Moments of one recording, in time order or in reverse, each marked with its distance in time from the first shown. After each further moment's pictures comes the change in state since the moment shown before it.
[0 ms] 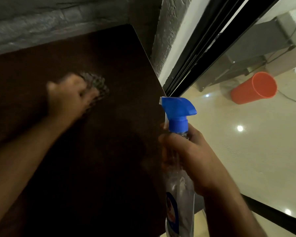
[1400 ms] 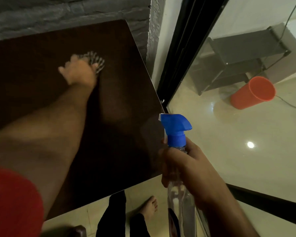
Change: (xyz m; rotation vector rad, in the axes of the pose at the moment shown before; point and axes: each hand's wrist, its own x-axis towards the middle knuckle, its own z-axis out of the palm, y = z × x) left_hand -0.012 0.089 0.004 0.118 0.029 -0.563; right_hand -0.119 0.083 -0.069 -0.056 -0.076 -0.015
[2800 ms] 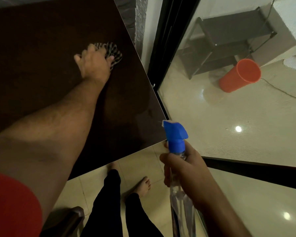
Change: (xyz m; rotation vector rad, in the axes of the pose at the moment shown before) left_hand -0.075 0.046 0.011 -0.005 -0.004 0.236; right_hand -0.057 0.052 -0.011 -0.131 0.134 0.115
